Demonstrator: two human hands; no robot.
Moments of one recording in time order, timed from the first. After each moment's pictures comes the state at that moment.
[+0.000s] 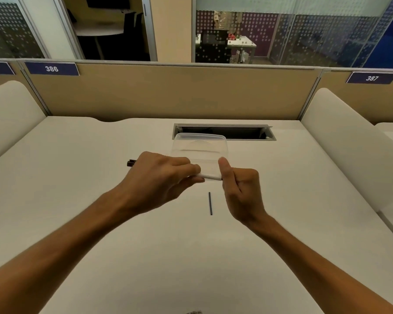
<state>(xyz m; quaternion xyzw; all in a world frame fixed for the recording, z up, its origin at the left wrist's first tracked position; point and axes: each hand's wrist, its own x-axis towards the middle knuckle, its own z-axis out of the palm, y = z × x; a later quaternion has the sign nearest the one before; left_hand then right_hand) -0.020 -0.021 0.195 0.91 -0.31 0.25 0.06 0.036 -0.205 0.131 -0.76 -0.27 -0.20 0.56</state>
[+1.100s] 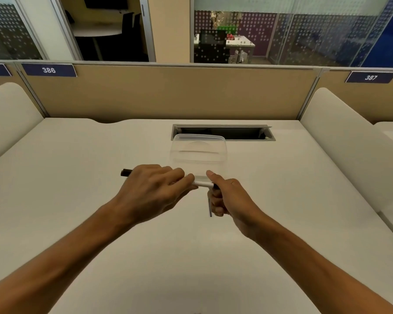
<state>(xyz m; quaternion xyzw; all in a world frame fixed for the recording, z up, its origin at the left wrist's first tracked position) -0.024 -0.015 0.177 0.90 -0.33 0.29 -0.06 0.030 -0.203 0.139 -0.70 -0.08 0.23 0.67</state>
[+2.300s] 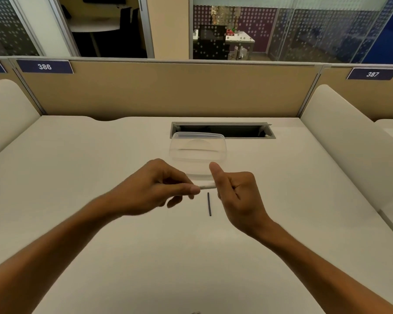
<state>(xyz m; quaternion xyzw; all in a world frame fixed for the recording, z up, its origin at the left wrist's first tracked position) -0.018 -0.018 0.196 0.86 -0.15 -0.06 0.48 0.023 -0.208 0.150 -0.74 -0.33 -0.10 0.58</state>
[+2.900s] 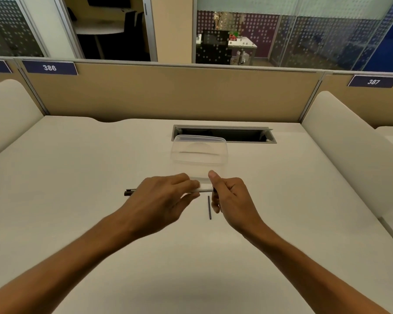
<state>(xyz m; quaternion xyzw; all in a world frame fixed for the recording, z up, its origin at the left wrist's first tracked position) -0.032 -0.029 0.169 0.95 -0.24 0.17 0.13 0.032 -0.200 0.129 -0.77 -0.18 0.05 0.61</state>
